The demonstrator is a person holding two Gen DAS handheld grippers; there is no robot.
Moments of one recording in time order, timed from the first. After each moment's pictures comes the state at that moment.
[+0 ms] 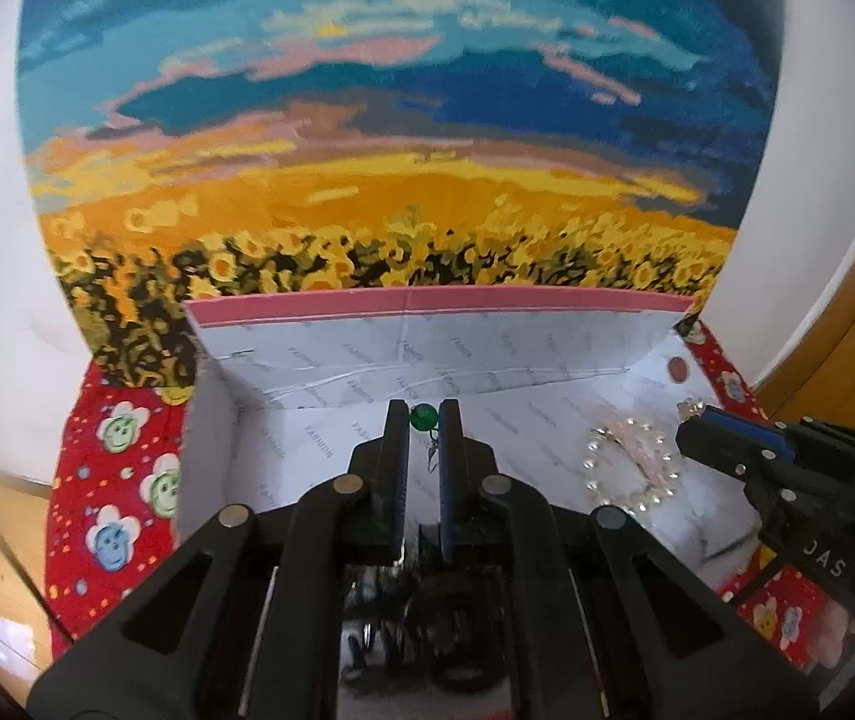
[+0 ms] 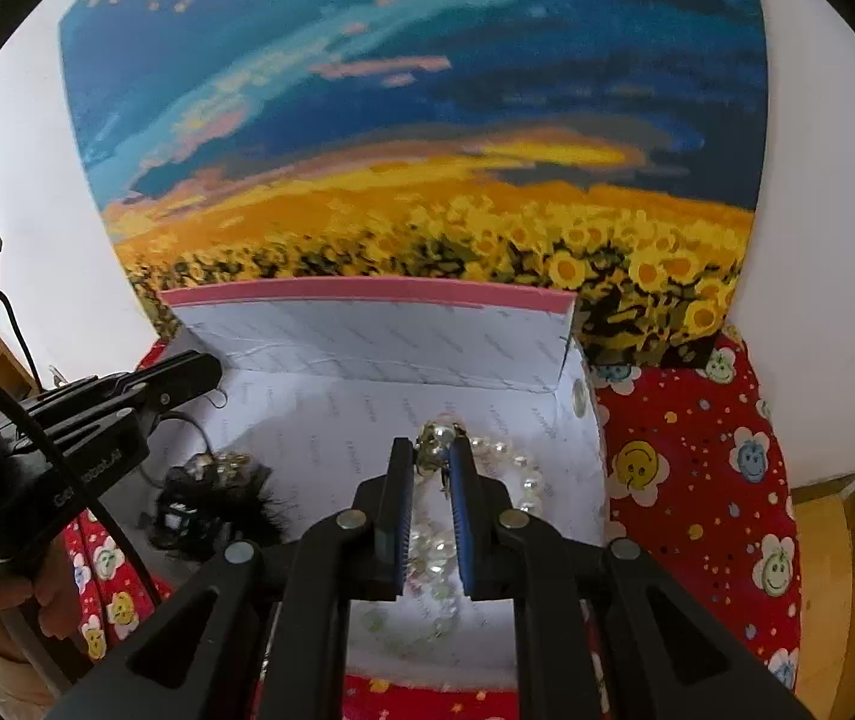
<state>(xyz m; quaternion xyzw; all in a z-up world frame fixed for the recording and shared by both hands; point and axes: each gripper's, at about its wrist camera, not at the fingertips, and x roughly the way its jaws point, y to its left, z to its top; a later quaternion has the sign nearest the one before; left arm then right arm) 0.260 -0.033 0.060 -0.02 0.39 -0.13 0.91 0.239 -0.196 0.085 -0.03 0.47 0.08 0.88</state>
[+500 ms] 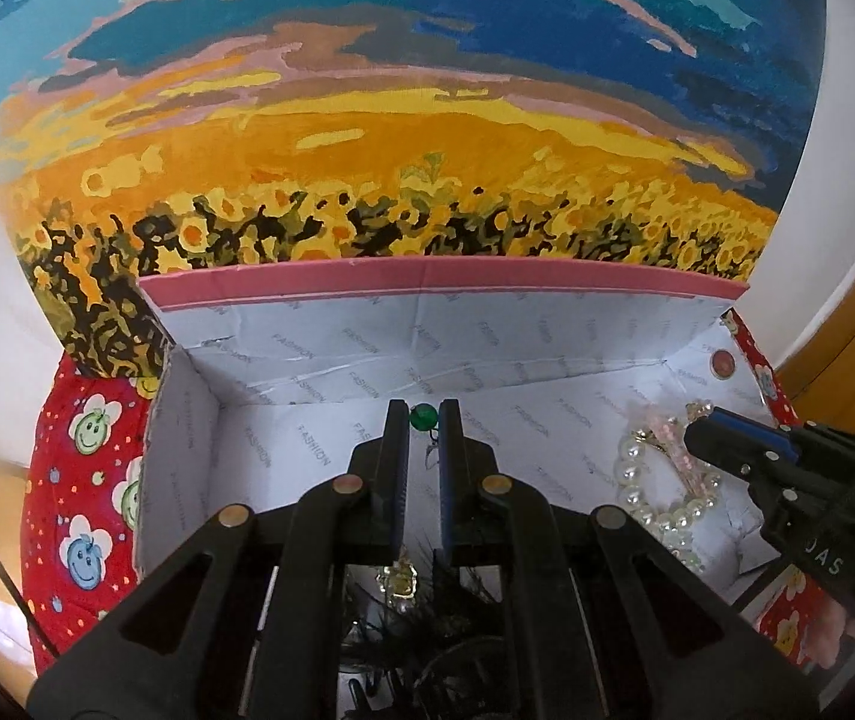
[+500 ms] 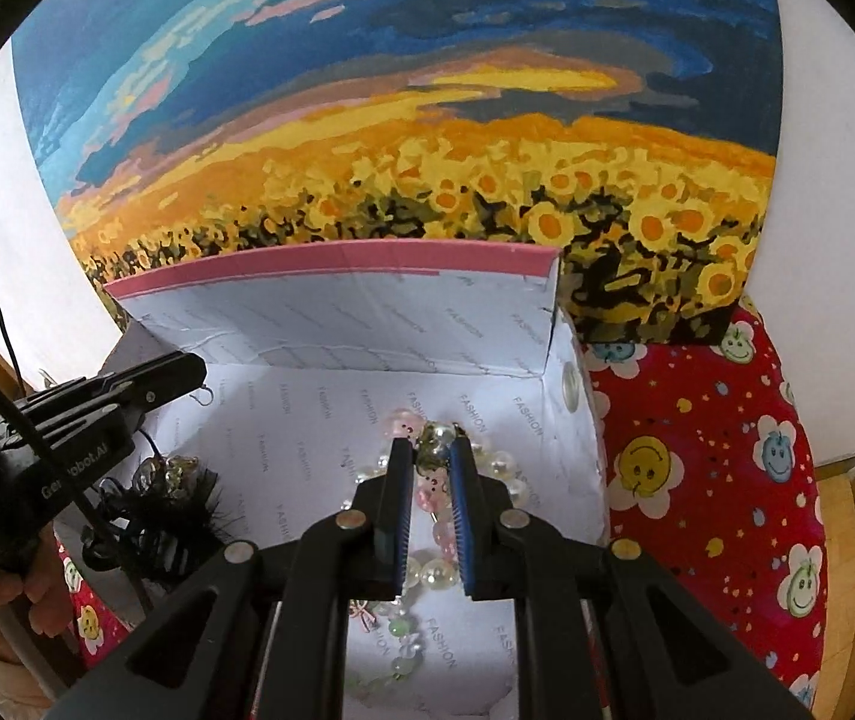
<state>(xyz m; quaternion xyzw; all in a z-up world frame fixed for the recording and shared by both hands) 0.277 -0.035 0.037 -0.02 0.42 -0.12 0.90 0.262 -0.209 0.056 -0.02 0.49 0.07 0.87</state>
